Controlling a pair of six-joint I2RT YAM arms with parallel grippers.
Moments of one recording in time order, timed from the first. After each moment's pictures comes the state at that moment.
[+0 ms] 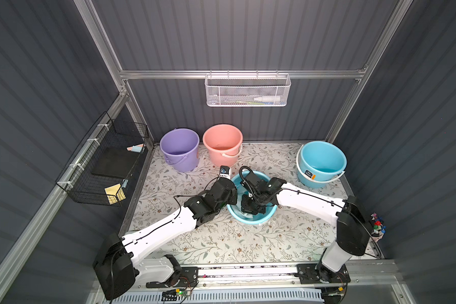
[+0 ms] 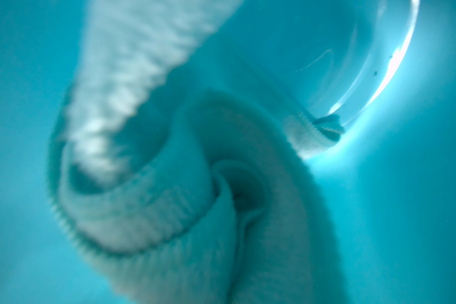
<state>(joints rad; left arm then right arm) -0.84 1.25 0.94 -0.30 -0.35 -0.48 0.91 1.64 1.28 -0.80 -0.18 0.96</state>
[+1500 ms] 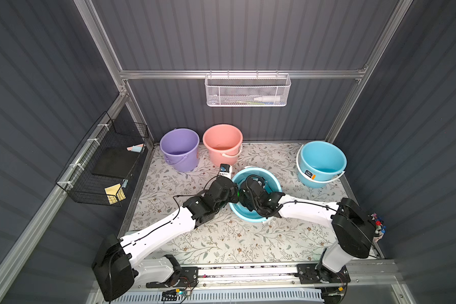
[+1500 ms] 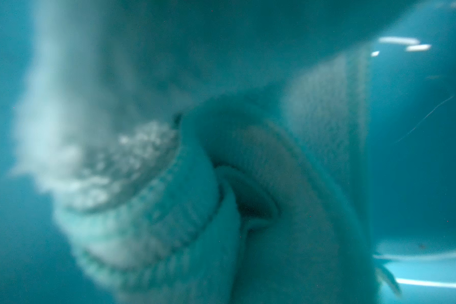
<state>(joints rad) -0.84 1.24 0.94 -0.24 -0.31 -0.50 0.95 1.69 1.05 -0.13 0.21 1.48</state>
